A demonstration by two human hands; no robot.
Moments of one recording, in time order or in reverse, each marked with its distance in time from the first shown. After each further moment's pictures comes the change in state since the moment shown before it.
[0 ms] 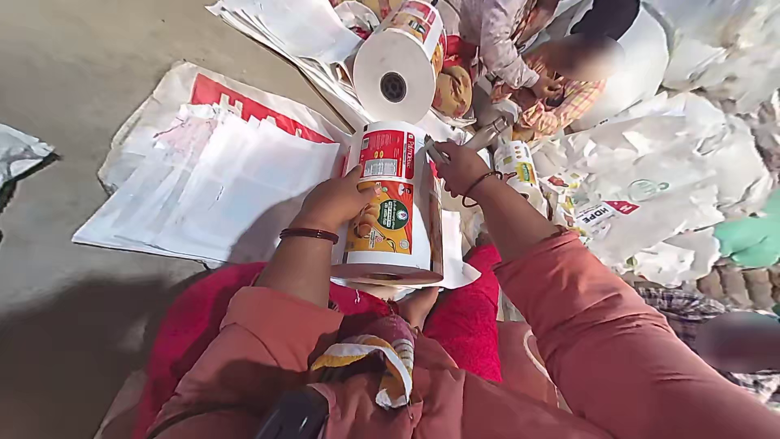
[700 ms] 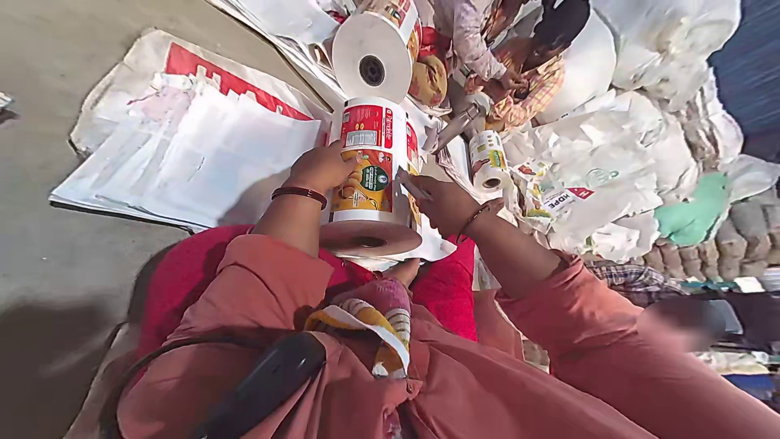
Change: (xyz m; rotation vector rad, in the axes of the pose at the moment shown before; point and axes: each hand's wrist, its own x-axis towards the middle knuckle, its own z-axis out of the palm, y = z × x) left_hand -0.015 0.000 0.007 0.021 0.084 0.053; right_hand -0.156 -0.014 0.025 -0.075 -0.190 -0.003
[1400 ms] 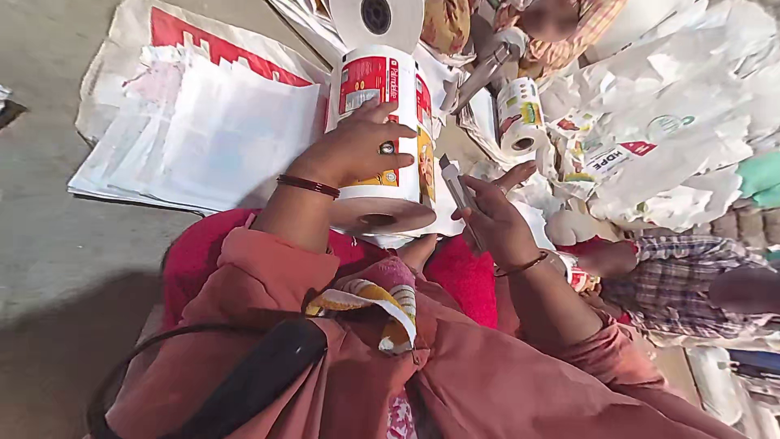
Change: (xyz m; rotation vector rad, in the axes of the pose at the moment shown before) left_hand -0.020 0.030 0.010 0.059 -0.057 0.702; right_hand -0.060 0.080 0.065 0.820 0.278 -0.104
